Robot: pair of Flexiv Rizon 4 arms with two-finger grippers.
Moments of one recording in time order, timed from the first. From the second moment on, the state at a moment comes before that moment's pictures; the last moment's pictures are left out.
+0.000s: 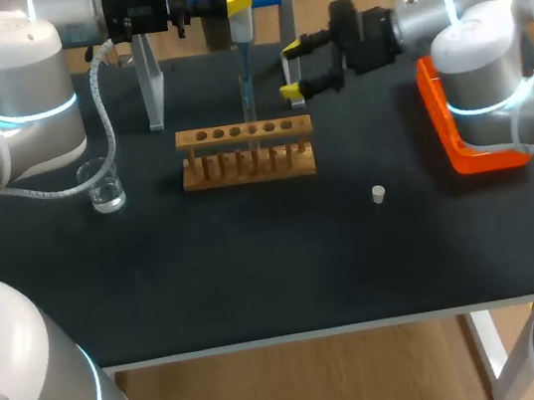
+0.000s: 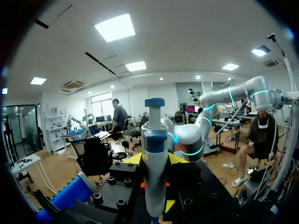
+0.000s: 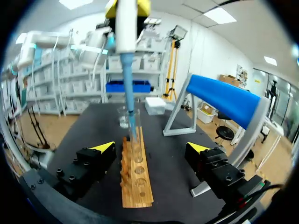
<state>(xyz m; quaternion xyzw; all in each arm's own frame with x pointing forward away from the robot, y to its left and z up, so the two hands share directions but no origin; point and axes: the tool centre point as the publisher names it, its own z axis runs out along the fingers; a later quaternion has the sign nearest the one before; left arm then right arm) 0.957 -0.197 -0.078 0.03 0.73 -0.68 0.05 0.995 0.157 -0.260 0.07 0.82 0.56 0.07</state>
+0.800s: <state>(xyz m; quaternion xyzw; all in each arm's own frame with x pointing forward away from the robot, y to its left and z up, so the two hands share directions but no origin) 0.957 -0.197 -0.078 0.03 0.73 -0.68 0.05 0.971 0.101 -0.089 0.08 0.72 0.69 0.11</state>
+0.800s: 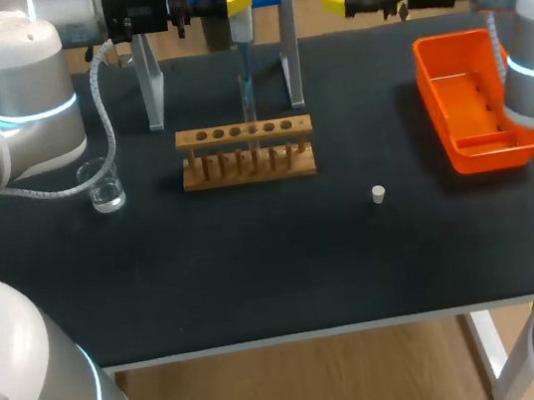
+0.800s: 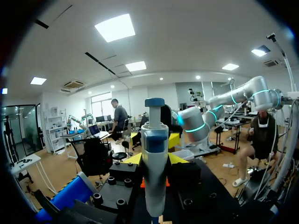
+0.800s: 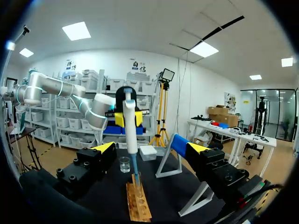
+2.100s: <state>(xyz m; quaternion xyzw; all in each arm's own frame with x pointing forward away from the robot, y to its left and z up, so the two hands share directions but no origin) 0.957 -0.197 -0.078 0.03 0.73 -0.68 0.05 0.943 0.195 0.015 -0.02 0.74 0.67 0.04</state>
